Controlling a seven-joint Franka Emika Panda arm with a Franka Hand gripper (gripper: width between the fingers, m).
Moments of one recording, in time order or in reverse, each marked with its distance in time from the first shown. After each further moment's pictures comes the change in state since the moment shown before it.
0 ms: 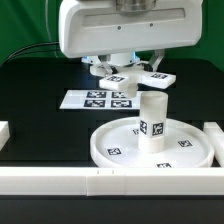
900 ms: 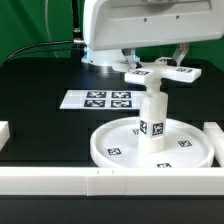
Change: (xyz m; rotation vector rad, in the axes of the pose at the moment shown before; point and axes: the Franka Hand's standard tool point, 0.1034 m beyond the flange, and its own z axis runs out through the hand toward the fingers) arm 0.009 -0.033 -0.003 -0.003 0.025 0.002
